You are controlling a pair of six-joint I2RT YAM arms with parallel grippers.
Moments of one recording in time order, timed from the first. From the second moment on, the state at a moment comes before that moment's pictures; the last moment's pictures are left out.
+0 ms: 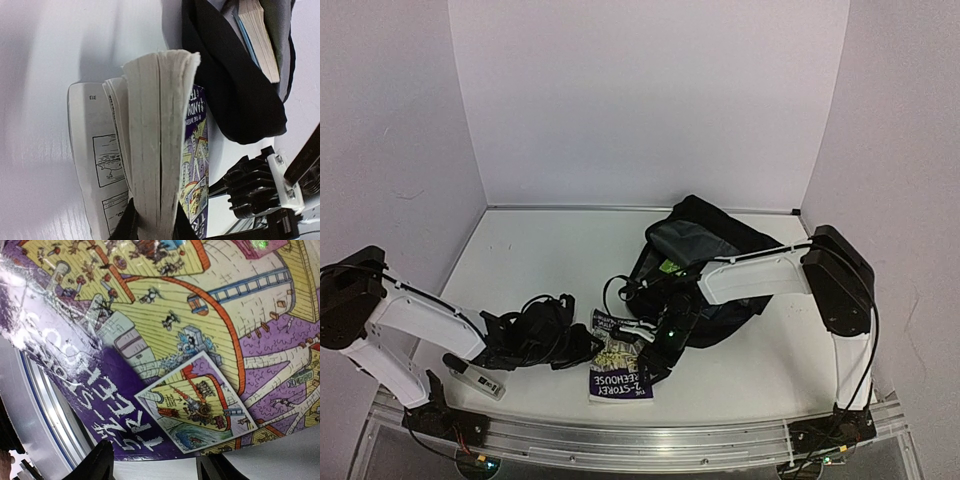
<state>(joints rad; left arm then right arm) -1.10 1.50 0.53 0.27 -0.13 -1.21 0.99 2.08 1.41 -0.77 -0.52 -0.10</state>
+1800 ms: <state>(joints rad) -1.11 1.06 0.70 0.10 0.09 -0.65 0.66 1.59 1.40 -0.76 -0.87 0.15</state>
